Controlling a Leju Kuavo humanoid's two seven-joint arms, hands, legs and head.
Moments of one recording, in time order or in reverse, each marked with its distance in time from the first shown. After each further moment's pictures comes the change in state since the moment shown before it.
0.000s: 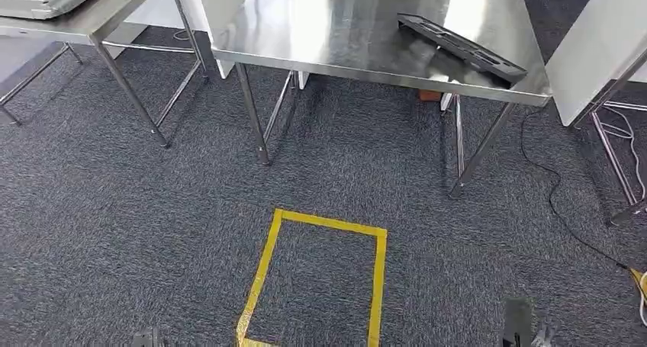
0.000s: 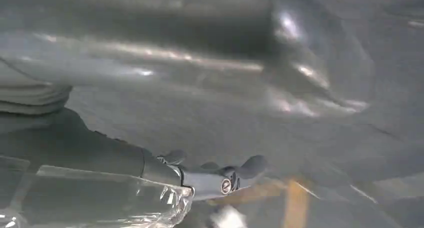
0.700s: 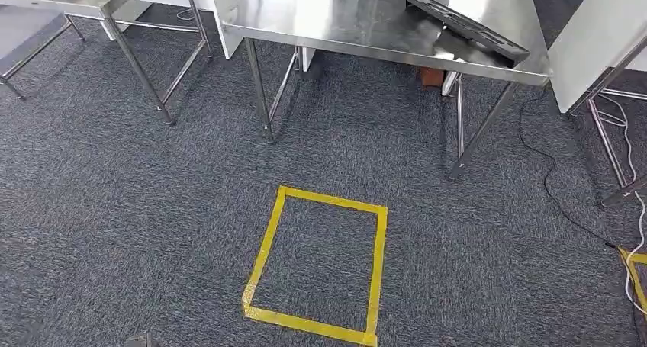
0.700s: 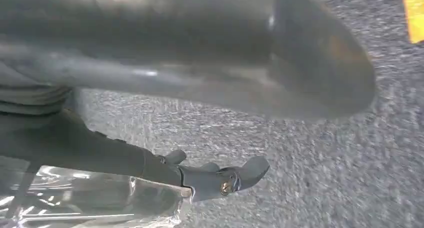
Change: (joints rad) left arm 0.005 0.000 0.004 0.027 0.016 0.016 -0.019; right arm 0.045 0.007 -0.103 0.346 -0.024 0.237 0.225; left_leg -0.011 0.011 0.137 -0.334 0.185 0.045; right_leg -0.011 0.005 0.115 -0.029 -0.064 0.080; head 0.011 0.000
